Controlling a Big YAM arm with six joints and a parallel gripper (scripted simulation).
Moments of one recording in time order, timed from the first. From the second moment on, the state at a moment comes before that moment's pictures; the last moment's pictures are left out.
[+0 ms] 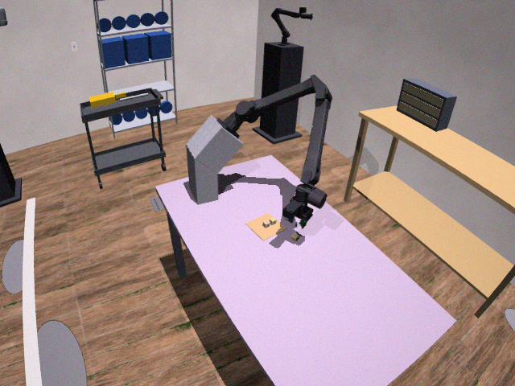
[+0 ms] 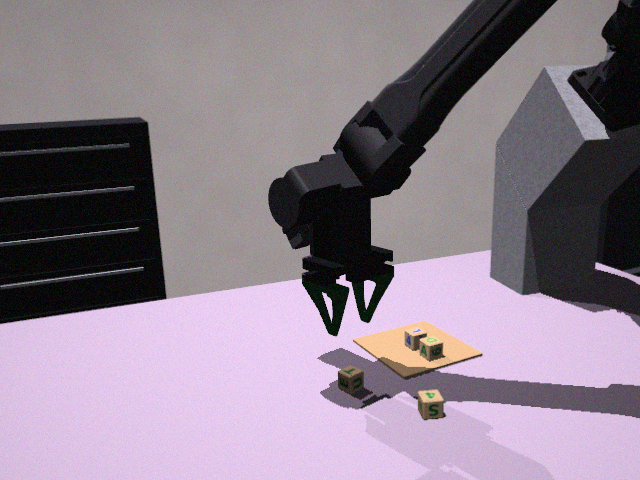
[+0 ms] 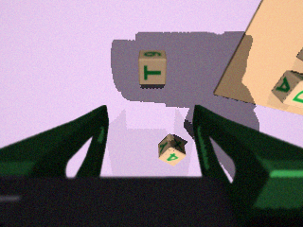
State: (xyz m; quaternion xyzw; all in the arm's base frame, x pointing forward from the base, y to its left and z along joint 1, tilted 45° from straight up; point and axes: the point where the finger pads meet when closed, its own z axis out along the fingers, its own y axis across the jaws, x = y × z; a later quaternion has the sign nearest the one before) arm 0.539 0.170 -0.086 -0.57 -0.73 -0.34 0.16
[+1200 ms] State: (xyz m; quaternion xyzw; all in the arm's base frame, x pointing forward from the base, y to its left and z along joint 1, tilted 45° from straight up) arm 0.543 0.181 -0.094 -0.57 -0.73 -0.35 0.16
